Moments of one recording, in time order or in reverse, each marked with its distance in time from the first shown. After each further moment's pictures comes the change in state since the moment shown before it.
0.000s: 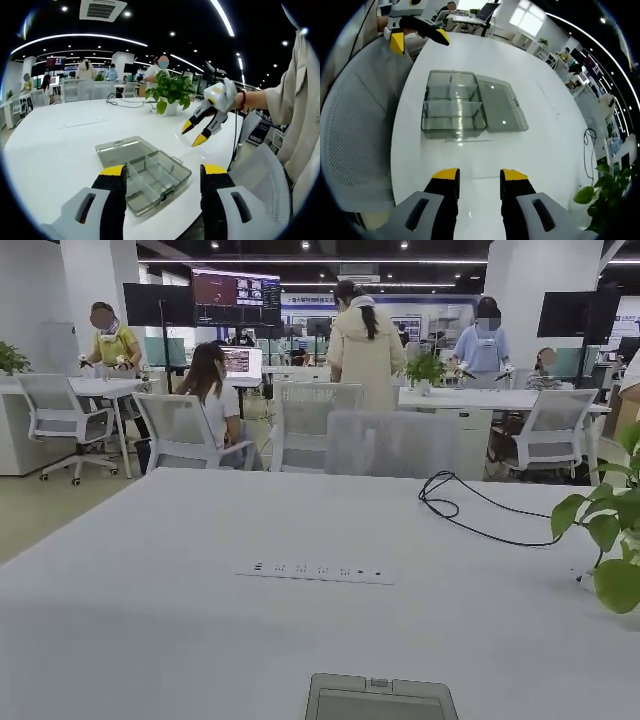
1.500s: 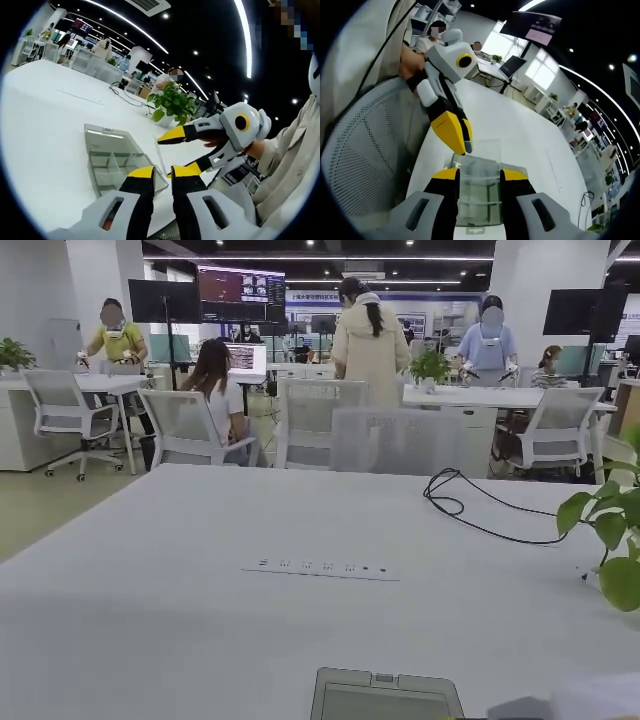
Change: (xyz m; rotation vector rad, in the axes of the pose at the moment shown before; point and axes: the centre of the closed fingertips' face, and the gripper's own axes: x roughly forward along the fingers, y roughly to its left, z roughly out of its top) left arm 0.000 -0.006 0.004 -0.382 -0.087 -0.082; right arm 0.005 0.058 0.153 -0.192 -0.395 0.026
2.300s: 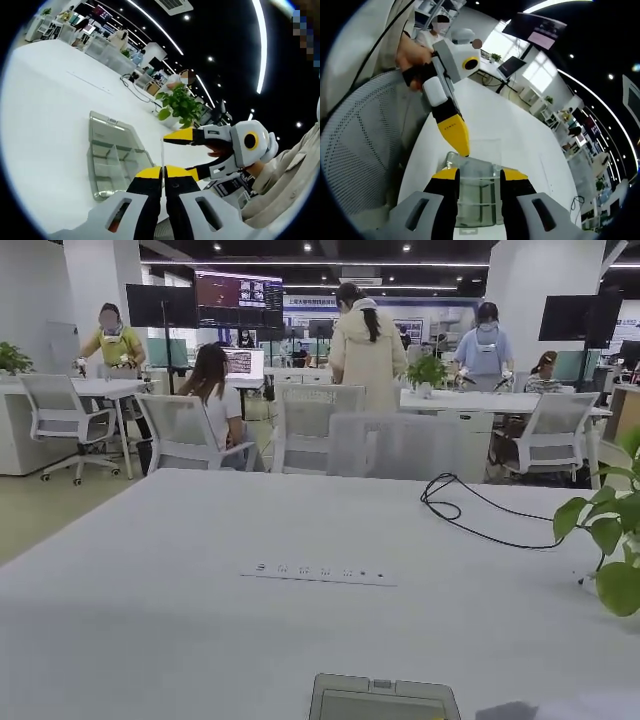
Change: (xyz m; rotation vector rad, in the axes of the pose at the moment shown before) left arm 0.002 0.005 0.001 -0.173 0.012 0.035; right arm 0.003 -0.004 0.003 -0.065 0.030 -0.060
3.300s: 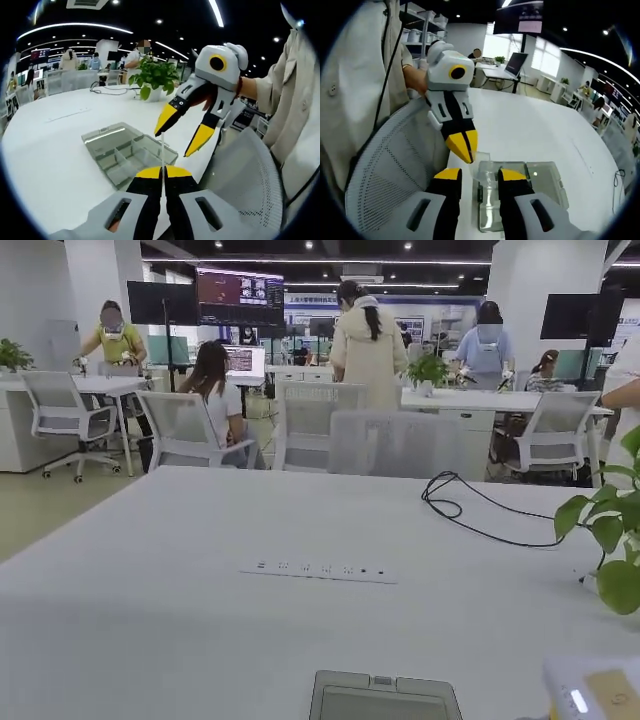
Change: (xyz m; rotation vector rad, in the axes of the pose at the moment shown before) left arm -0.016 0.000 -0.033 0.634 0.263 -0.080; right arm -0.010 0.034 0.012 0.308 -0.088 0.277
